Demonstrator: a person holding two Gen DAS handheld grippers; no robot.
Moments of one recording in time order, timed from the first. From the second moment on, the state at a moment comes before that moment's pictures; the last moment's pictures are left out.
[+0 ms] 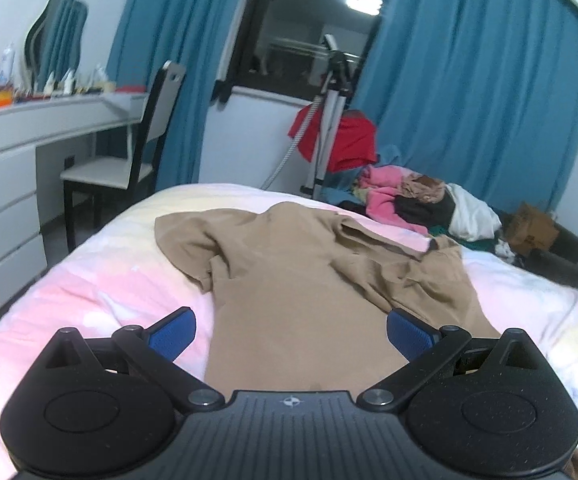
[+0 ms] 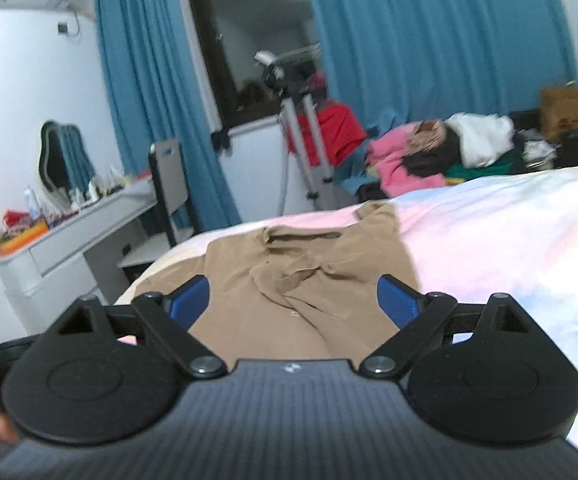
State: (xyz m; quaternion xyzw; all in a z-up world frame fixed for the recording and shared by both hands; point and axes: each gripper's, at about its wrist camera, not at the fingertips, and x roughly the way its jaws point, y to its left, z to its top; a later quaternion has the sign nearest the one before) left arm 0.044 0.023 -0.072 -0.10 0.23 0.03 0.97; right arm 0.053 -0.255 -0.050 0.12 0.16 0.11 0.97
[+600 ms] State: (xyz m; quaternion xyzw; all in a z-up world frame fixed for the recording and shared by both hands) left arm -0.019 -0.040 -0.057 -0.03 0.18 0.00 0.98; right arm -0.008 -0.266 -0.057 0.05 0.06 0.10 0.99
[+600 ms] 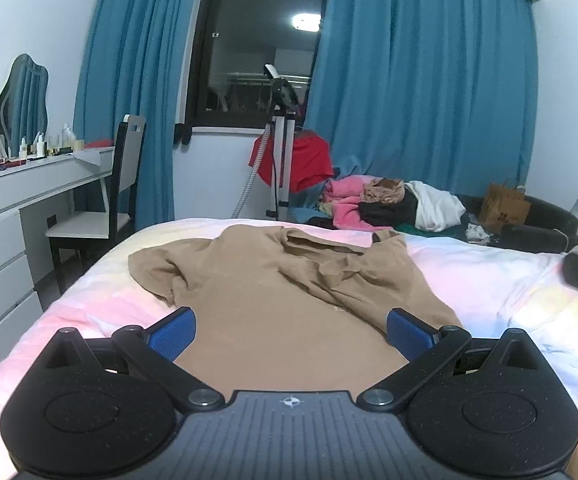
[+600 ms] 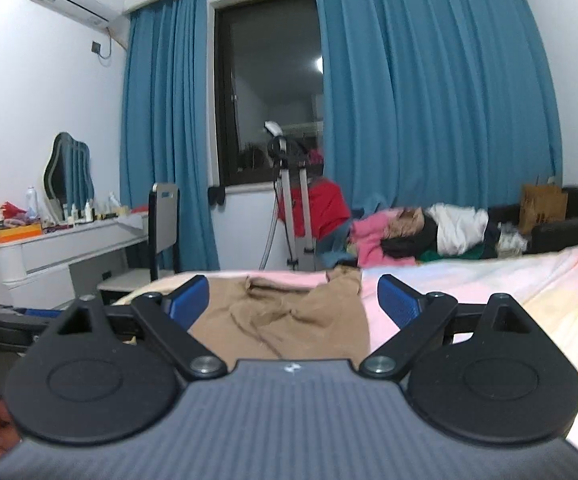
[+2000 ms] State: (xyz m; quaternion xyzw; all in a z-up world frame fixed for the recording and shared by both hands) left arm 0.012 -0.204 -0.136 -0.16 0.35 -0.25 0.89; right arm 0.010 -0.370 -0.054 0.12 0.13 0.05 0.98
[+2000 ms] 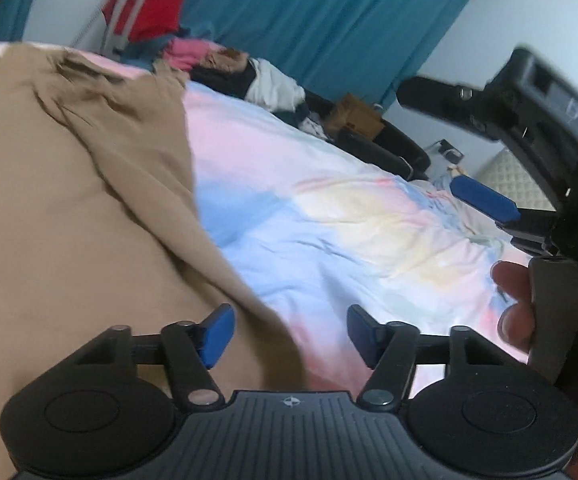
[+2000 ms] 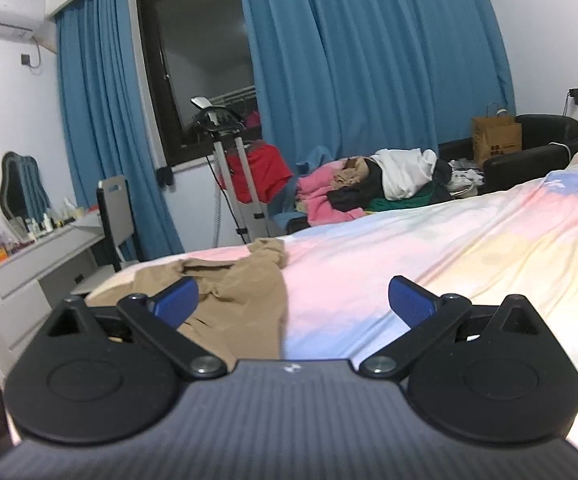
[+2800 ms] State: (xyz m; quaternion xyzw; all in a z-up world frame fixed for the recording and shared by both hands) left arm 0.043 -0.031 -0.142 -0.32 0.47 -0.18 0.80; right arm 0.027 -0.366 -0.077 0.13 0.19 0.09 0.97
